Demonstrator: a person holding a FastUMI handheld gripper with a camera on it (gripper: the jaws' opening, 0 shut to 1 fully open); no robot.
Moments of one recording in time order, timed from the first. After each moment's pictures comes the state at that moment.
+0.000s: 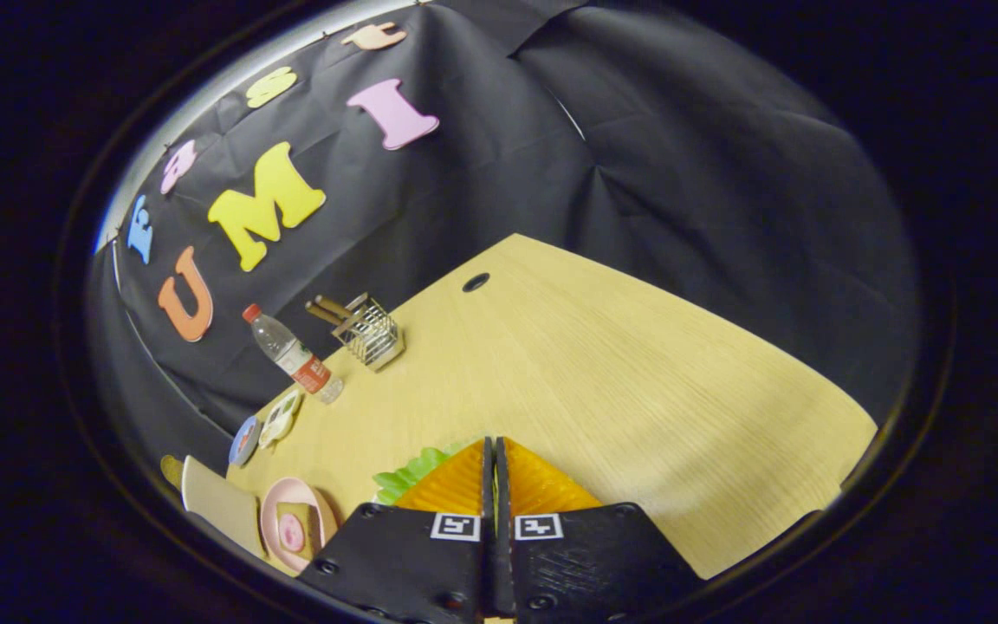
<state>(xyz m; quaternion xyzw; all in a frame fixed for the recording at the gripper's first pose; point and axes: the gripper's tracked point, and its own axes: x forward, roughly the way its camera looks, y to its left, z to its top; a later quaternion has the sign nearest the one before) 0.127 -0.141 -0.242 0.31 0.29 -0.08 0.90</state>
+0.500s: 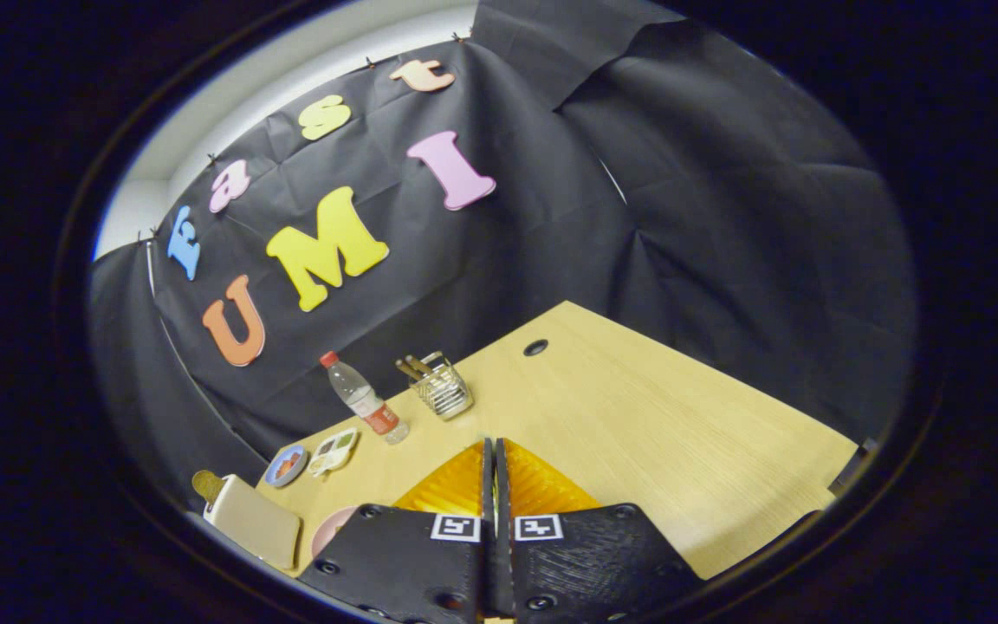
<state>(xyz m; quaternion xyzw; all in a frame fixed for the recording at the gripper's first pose) 0.116 -0.109 -0.142 0.29 0.18 -0.05 0.94</state>
